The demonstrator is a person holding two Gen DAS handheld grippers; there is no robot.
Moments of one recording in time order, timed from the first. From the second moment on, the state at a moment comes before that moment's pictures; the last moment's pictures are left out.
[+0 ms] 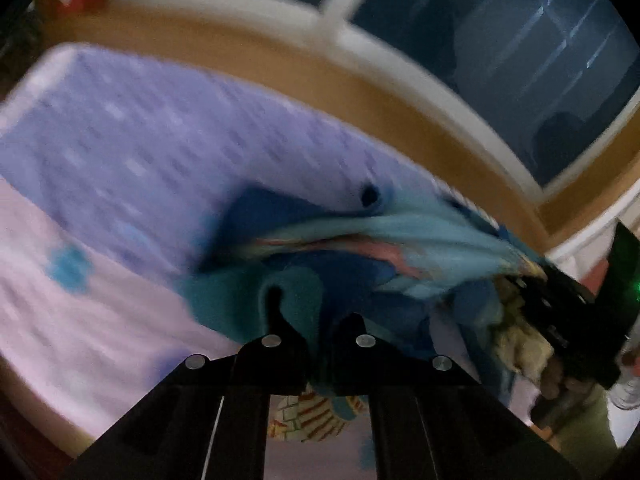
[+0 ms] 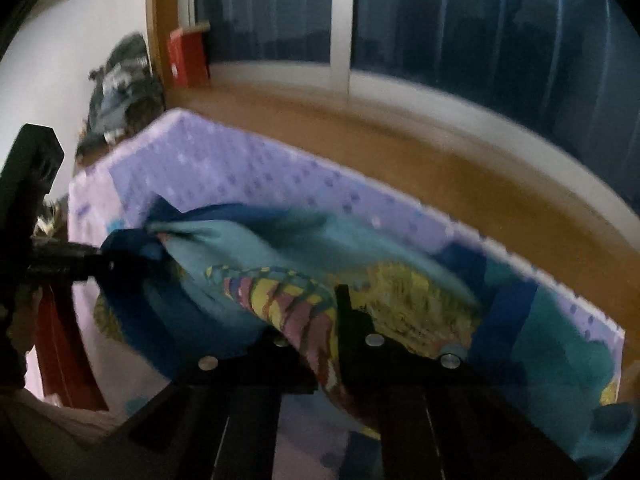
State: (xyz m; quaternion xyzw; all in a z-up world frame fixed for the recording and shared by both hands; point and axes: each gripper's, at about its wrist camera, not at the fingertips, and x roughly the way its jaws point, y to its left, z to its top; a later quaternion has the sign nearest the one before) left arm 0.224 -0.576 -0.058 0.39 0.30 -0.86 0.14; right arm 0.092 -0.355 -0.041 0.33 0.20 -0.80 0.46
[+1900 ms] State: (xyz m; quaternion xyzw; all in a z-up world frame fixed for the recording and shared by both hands) left arm 0.303 -0.908 -0.116 0.49 0.26 -0.83 0.01; right arm 0.238 -0.655 -0.118 0.39 0.26 -0.80 0.37
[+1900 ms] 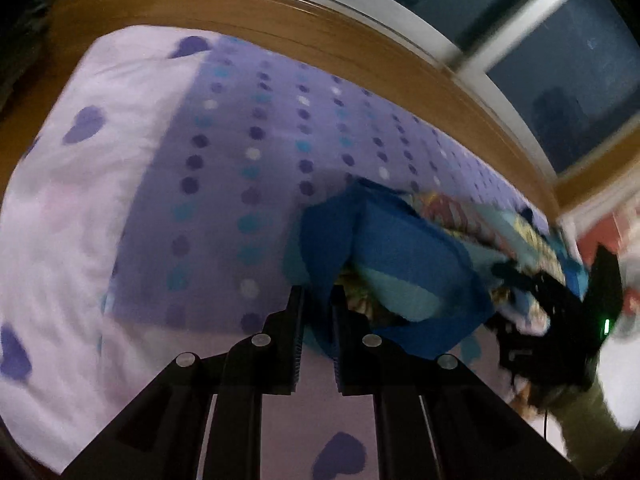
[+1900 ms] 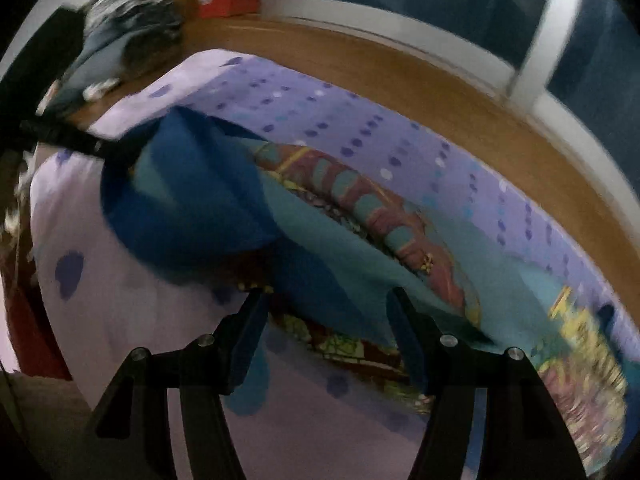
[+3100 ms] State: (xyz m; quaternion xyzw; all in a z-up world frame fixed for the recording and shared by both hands) left arm 0.239 -0.912 -0.105 0.48 0.19 -0.84 -0.16; right arm 0.364 -0.616 -0.099 0.51 0.17 -0.79 0.30
